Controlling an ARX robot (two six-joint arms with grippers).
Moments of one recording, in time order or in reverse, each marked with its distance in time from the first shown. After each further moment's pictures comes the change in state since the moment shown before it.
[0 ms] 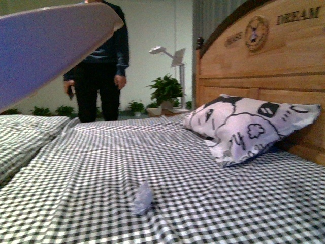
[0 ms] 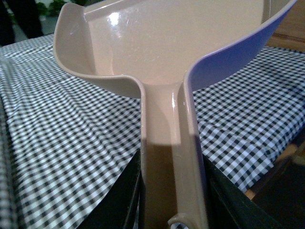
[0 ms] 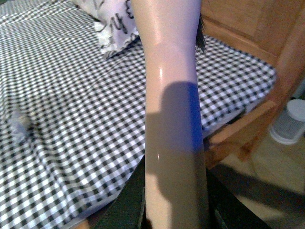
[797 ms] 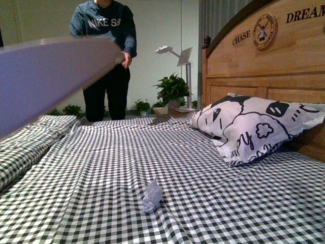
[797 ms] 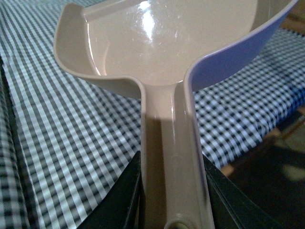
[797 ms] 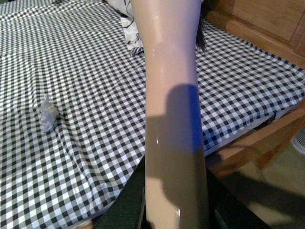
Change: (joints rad) left arm -0.002 0.068 0.101 -0.286 -0.010 0.042; right arm -0.001 0.000 0.000 0.000 0.000 -0.005
